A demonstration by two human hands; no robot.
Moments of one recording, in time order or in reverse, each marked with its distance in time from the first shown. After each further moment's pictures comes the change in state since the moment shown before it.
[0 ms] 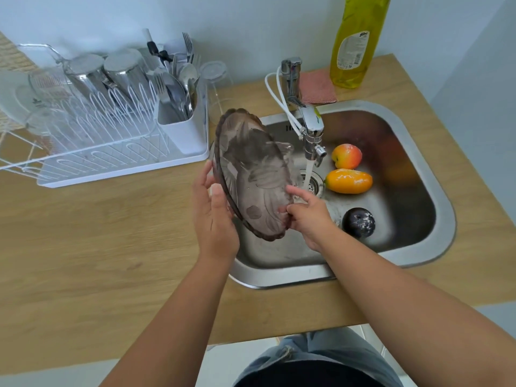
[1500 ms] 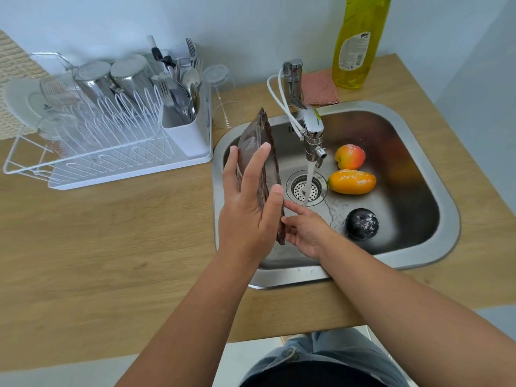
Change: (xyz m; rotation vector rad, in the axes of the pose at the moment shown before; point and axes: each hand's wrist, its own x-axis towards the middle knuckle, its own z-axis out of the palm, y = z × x) left_hand -0.014 0.046 0.027 0.527 -0.286 0.276; right_hand -0.007 0.010 -0.002 0.167 -0.204 0.197
